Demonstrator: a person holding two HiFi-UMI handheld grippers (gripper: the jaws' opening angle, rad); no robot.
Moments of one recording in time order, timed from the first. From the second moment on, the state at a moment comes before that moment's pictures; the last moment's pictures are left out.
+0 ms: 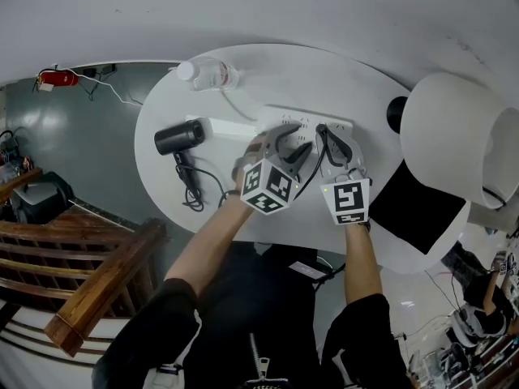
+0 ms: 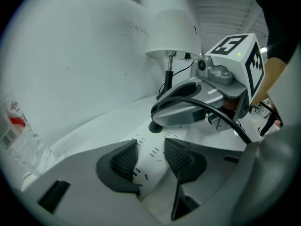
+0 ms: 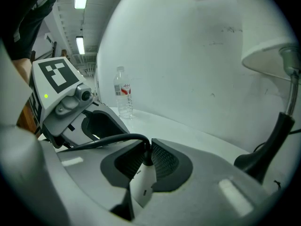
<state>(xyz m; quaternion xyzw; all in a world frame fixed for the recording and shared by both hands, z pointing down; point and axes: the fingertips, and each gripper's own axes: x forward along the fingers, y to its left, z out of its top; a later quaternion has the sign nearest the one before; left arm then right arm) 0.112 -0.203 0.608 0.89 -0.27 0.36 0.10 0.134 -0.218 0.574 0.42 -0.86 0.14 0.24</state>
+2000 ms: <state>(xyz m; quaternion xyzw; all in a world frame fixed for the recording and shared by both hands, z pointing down) 0.118 -0.198 0.610 0.89 -0.24 0.37 0.10 0.141 -0.218 0.574 0.44 -0.85 0.18 0.24</state>
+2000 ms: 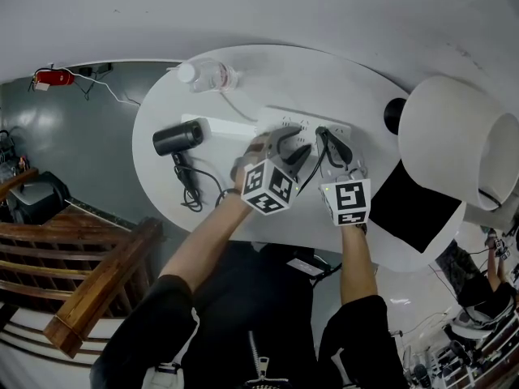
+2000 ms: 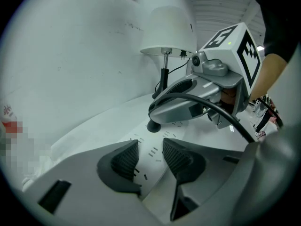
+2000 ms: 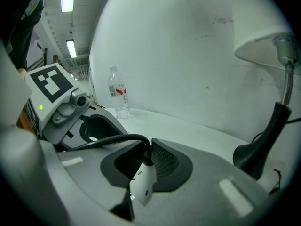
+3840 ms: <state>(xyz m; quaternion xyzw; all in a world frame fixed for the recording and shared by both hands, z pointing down) 0.121 -0.199 0.609 0.89 -0.24 0.37 0.09 0.145 -0.218 0.570 0.48 -0.83 0.17 0.22</state>
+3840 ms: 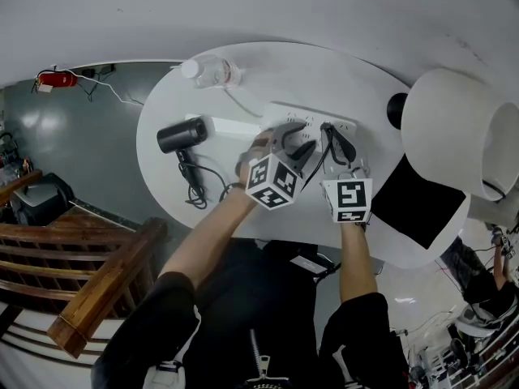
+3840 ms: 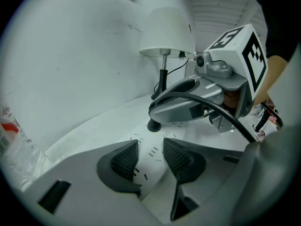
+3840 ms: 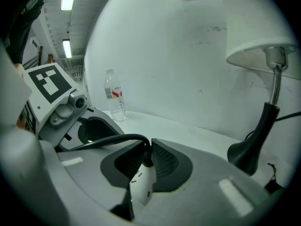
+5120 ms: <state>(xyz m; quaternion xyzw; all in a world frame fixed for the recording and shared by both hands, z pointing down) 0.130 -0.200 0.610 0.89 -0.22 0.38 0.09 0.155 -0.217 0.572 0.49 -0.82 0.18 0.23</state>
